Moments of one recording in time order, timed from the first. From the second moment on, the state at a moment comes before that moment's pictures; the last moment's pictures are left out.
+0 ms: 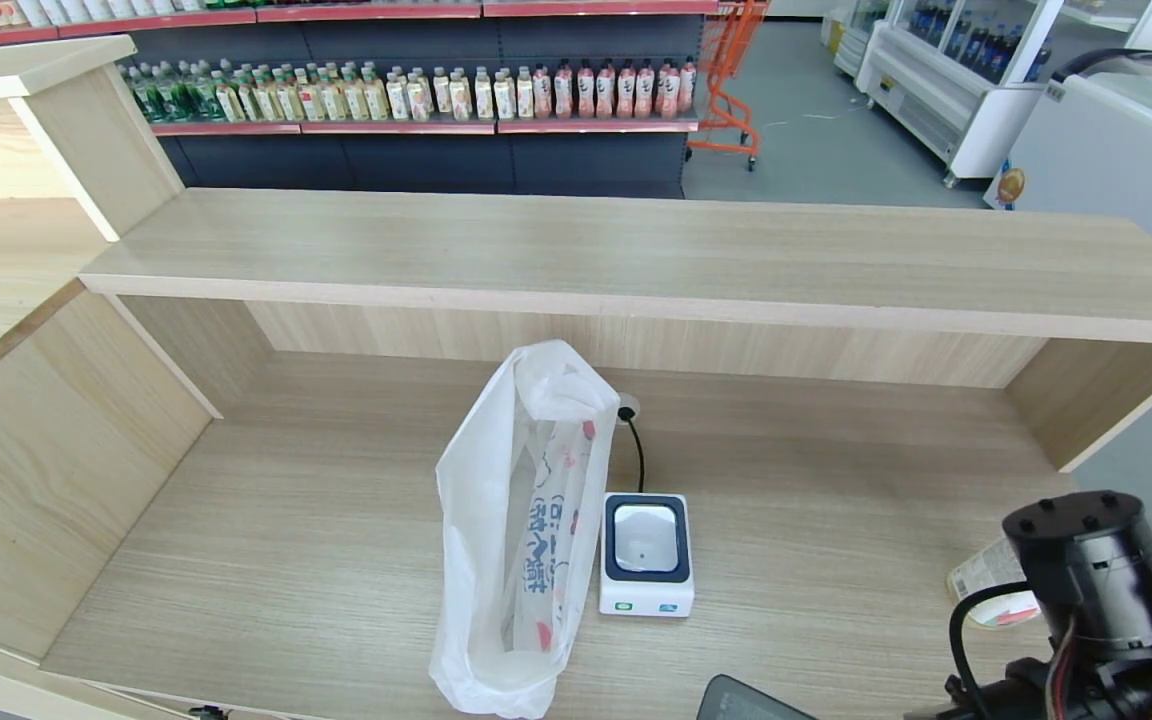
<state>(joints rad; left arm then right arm) 0.00 0.00 0.00 0.00 0.00 0.00 0.54 1.48 -0.36 -0.38 0.95 -2.64</state>
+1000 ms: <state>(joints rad) 0.00 0.00 0.00 0.00 0.00 0.00 0.48 1.43 -0.32 -0.38 0.95 -2.64</state>
